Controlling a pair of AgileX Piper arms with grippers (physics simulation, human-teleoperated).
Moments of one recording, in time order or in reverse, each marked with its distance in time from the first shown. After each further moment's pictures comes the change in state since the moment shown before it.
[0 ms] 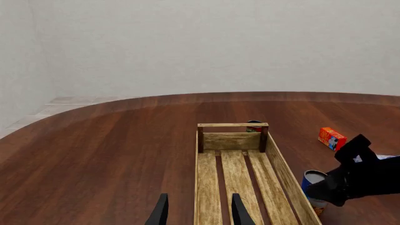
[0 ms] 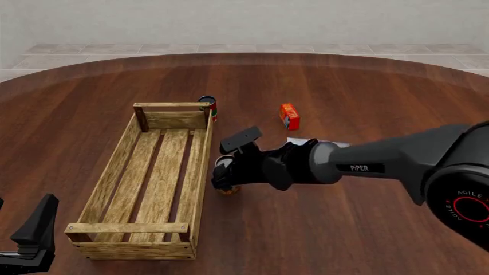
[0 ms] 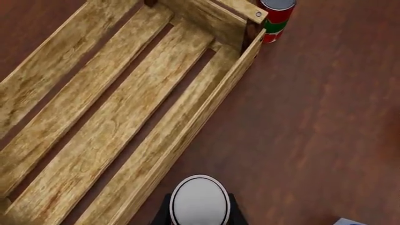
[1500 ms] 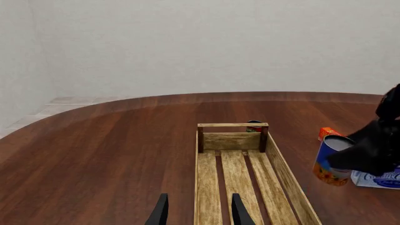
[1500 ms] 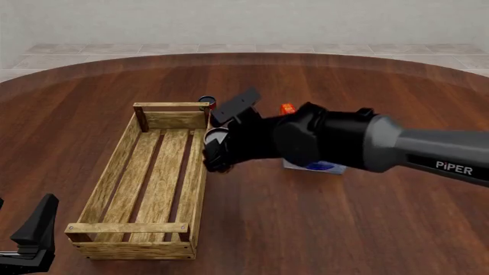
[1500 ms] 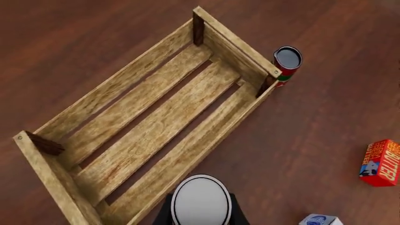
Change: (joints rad) left arm 0.000 0.000 0.000 0.000 0.000; right arm 0.074 -0.293 -0.039 0.254 -0.092
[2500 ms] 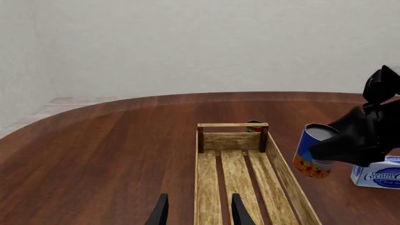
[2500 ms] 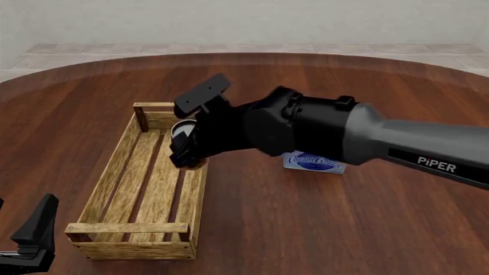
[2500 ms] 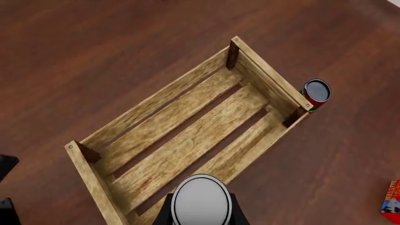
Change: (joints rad) left arm 0.000 0.000 0.000 0.000 0.000; right arm 0.096 0.044 -0.177 0.101 -0.002
